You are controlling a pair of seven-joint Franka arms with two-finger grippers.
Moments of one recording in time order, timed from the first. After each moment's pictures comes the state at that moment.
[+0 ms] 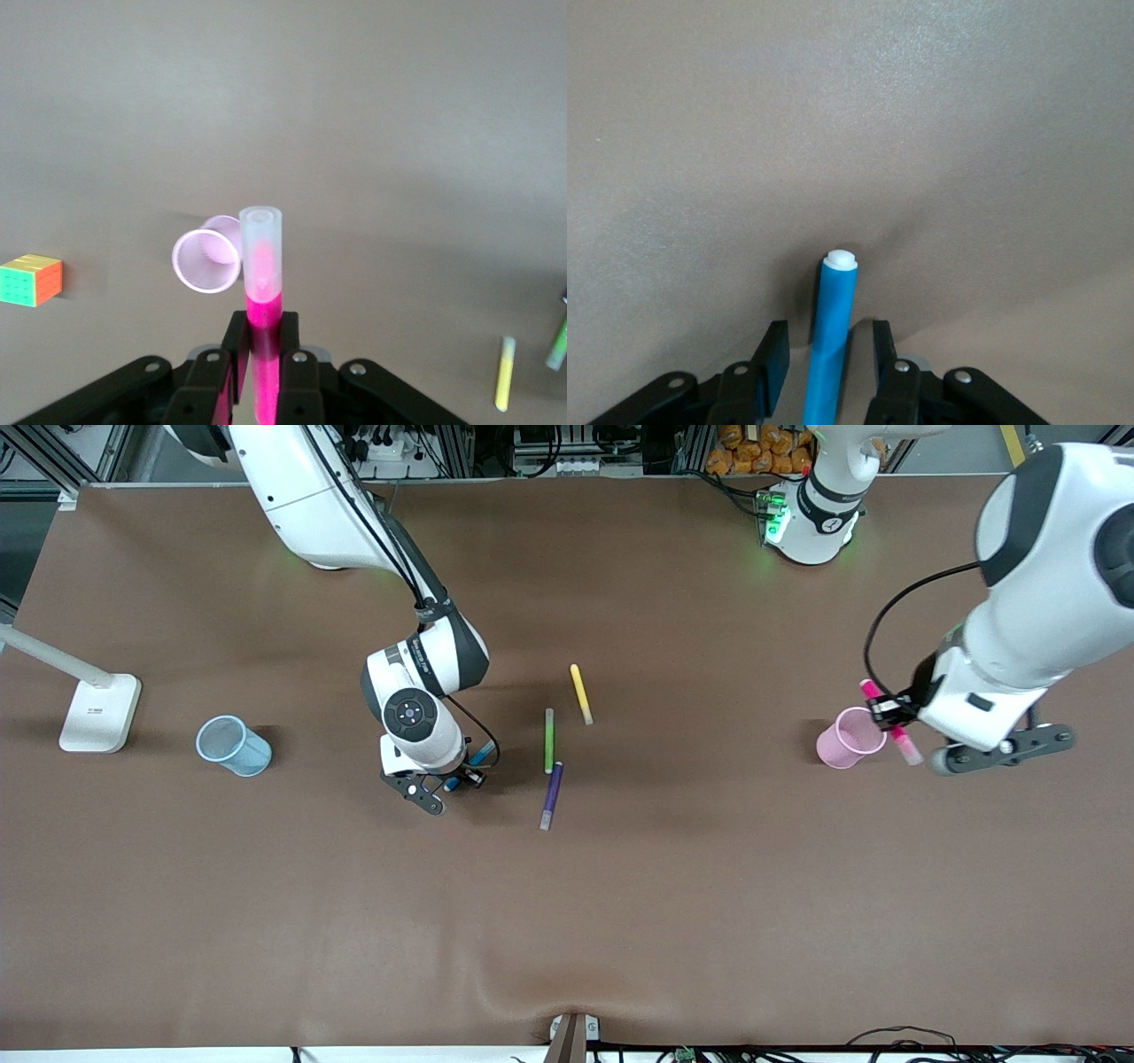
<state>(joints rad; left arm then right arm) -0.02 0.21 -0.21 -1.47 0.11 1.60 -0.46 0.64 0.64 -0.14 -1.80 0.14 2.36 1.02</state>
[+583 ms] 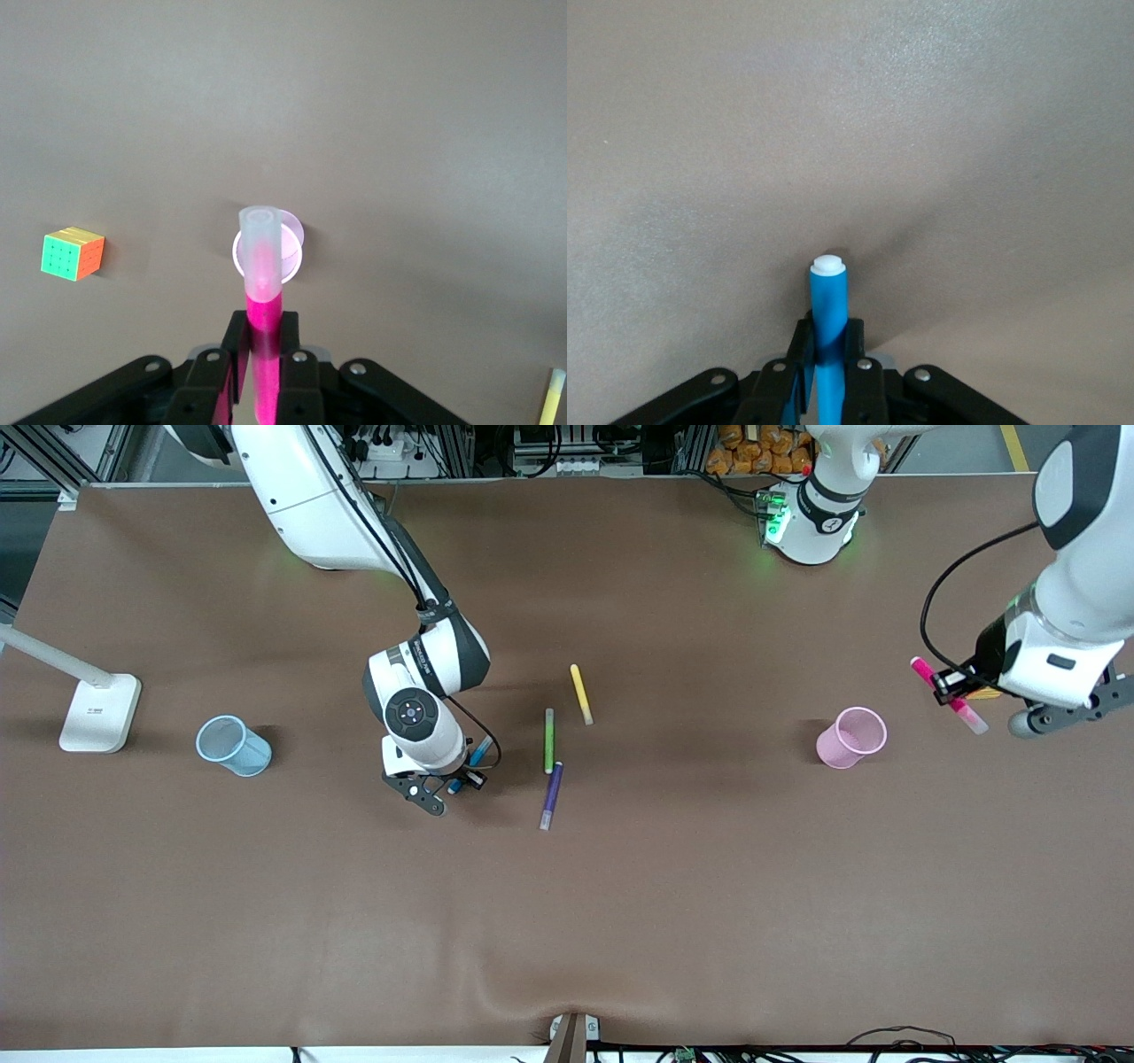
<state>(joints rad) 0.09 0.00 -0.21 -1.75 0.11 1.71 -0.47 0.64 0.65 -0.14 -1.80 0.14 2.38 1.02</state>
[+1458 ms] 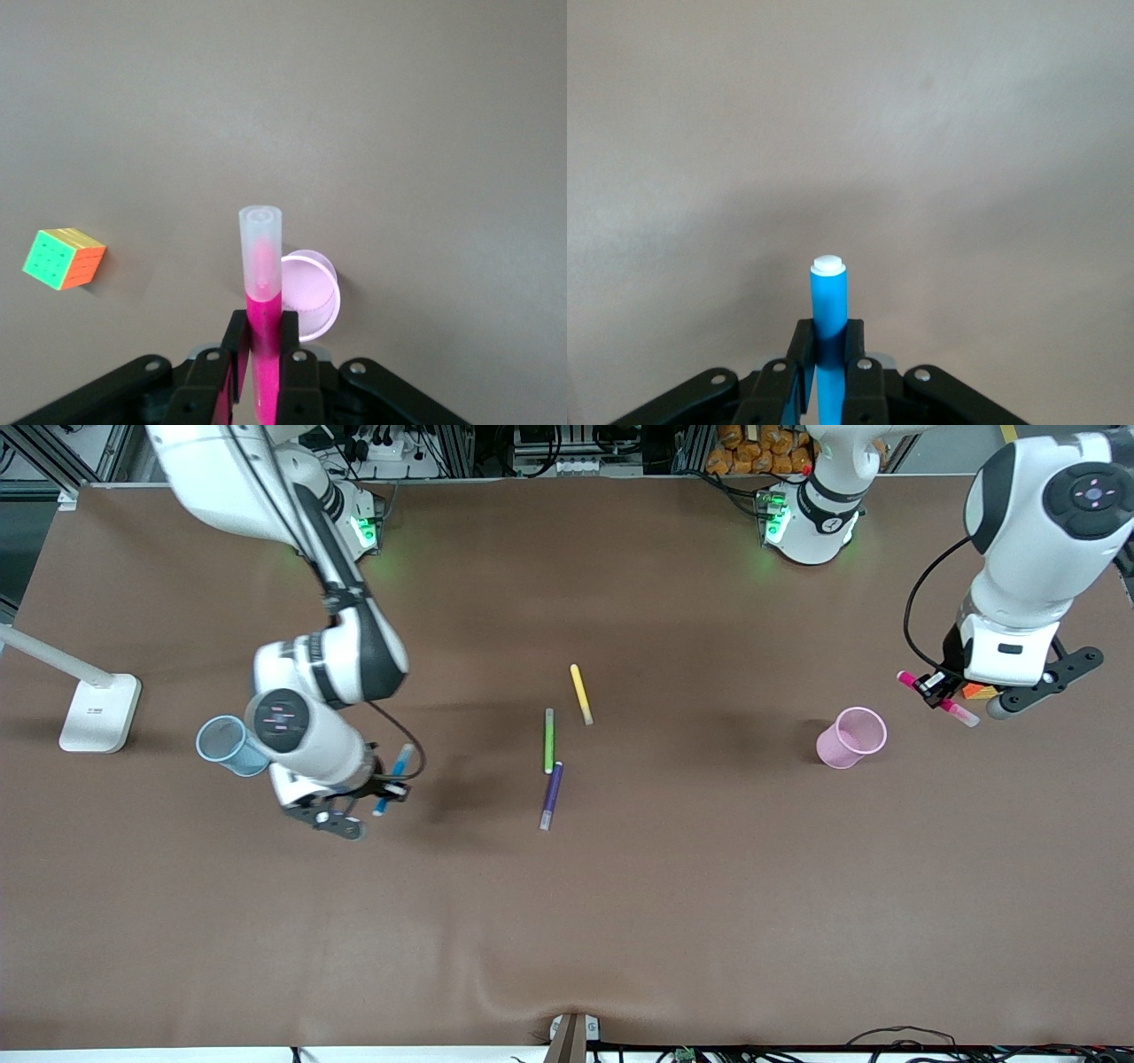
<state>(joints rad) 0.12 -0.16 -0.21 -2.19 0.23 2.11 -0.71 0.50 0.45 -0.24 -1.76 0.13 2.20 0.49</state>
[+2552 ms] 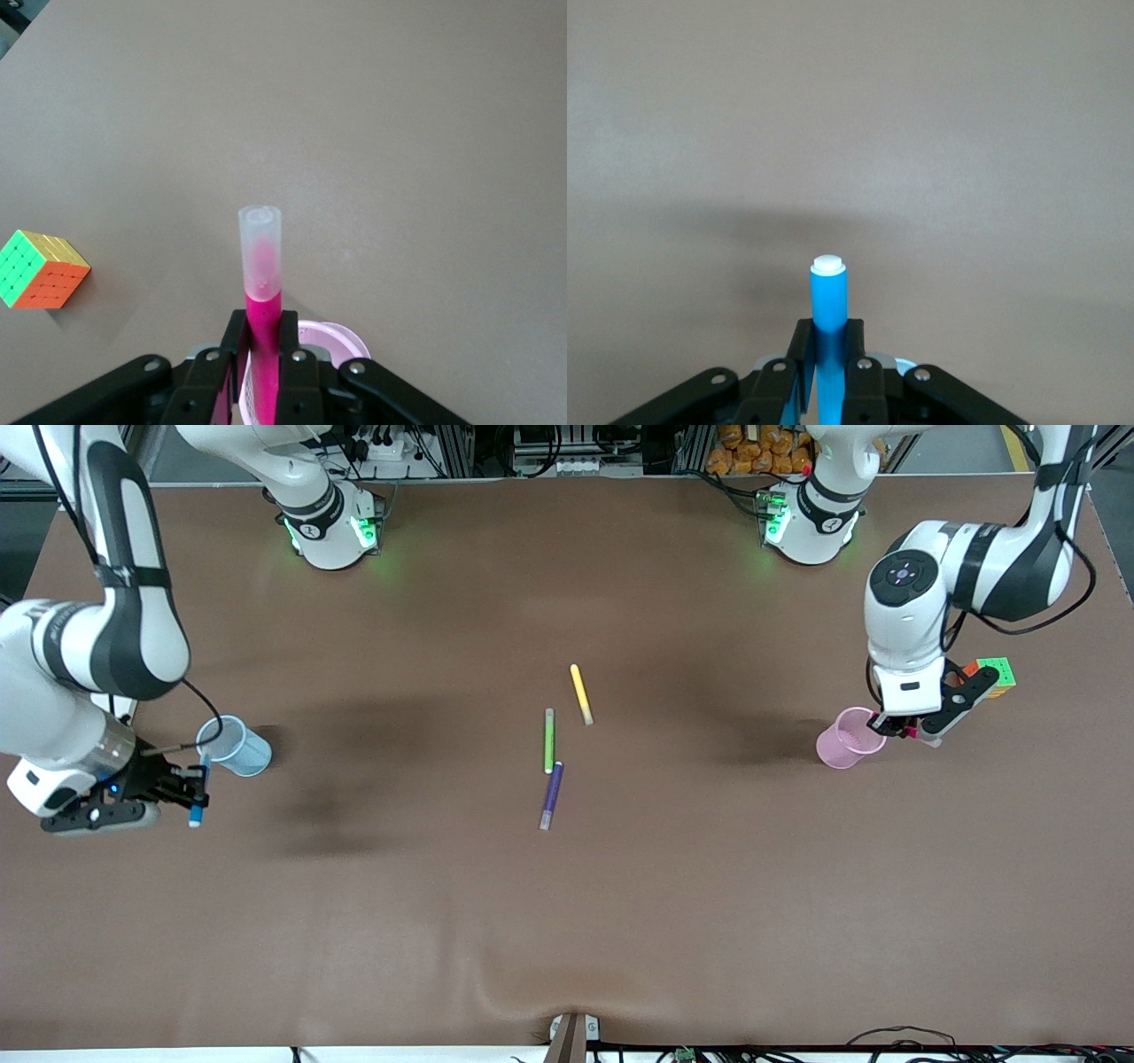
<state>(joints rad) 0.12 -0.01 -0.27 -2.38 0.76 2.36 -1.37 0.21 0.23 -0.32 -1.90 0.16 2.22 -0.33</state>
